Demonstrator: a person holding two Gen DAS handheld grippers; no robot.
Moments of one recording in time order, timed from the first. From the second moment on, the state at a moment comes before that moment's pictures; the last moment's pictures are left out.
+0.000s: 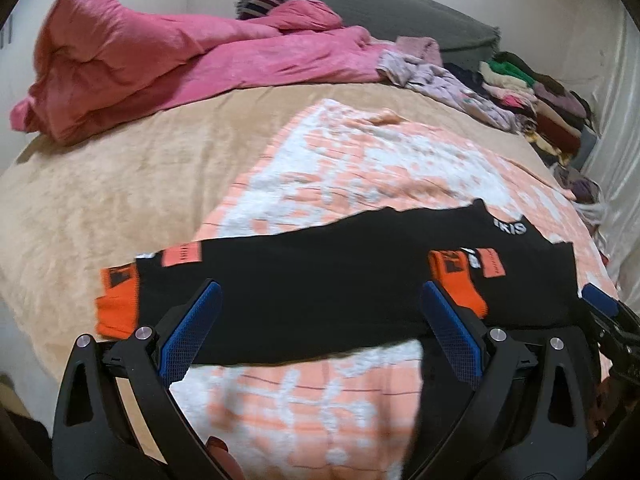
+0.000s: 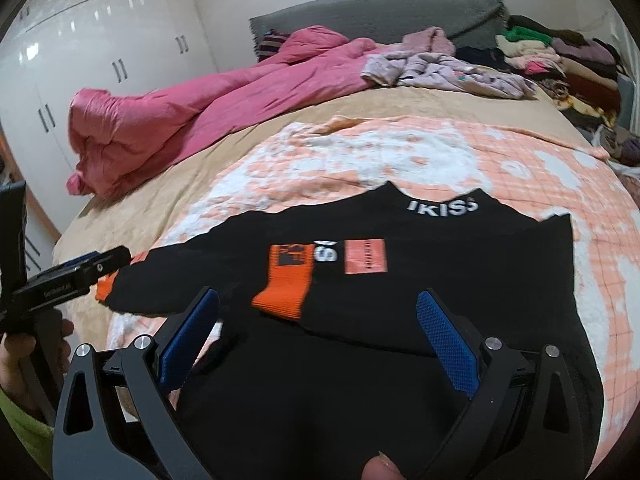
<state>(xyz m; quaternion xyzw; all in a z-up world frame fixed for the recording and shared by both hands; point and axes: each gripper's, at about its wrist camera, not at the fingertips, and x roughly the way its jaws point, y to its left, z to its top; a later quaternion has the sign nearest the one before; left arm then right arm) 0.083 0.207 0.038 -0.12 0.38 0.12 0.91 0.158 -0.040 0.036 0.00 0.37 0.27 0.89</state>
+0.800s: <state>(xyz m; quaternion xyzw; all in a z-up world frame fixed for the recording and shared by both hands) 0.047 0.304 0.034 -0.19 0.37 0.23 0.88 0.143 0.075 0.036 -0.07 0.37 0.36 0.86</state>
